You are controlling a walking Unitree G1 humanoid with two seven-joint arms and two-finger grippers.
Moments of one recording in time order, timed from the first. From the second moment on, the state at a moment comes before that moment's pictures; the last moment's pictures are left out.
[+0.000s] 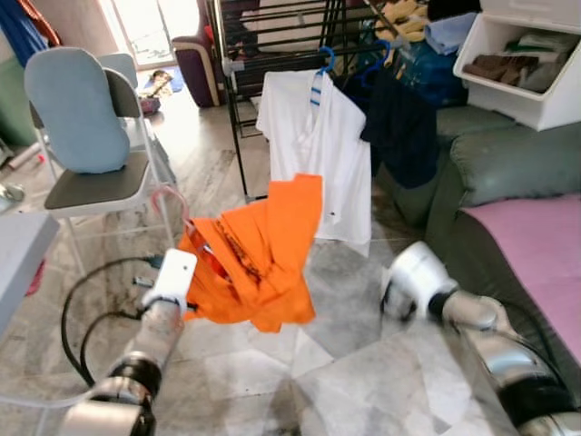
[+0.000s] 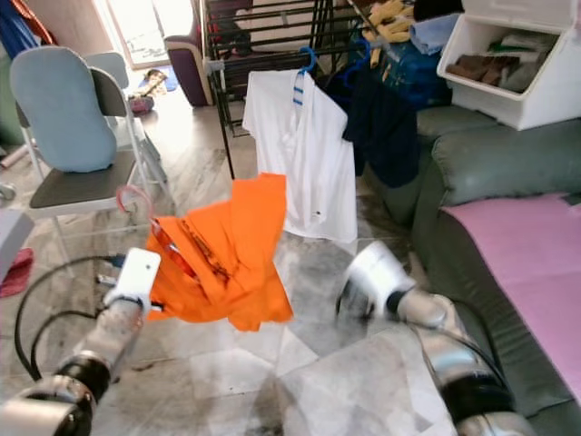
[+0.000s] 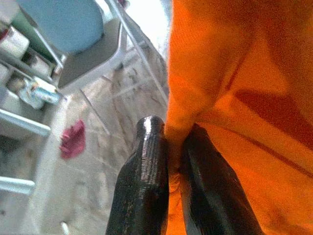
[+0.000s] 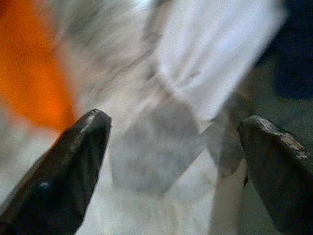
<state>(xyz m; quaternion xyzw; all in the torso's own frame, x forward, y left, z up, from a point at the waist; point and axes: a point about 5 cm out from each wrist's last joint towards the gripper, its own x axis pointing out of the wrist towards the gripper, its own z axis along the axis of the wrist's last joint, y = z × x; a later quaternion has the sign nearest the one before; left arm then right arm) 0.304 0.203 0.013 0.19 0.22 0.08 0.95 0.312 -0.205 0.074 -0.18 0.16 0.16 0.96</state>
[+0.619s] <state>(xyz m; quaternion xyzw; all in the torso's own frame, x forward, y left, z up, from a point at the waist) 0.255 0.211 0.026 0.14 0.10 0.05 0.98 0.277 -0.195 0.059 -0.03 0.08 0.02 1.00</state>
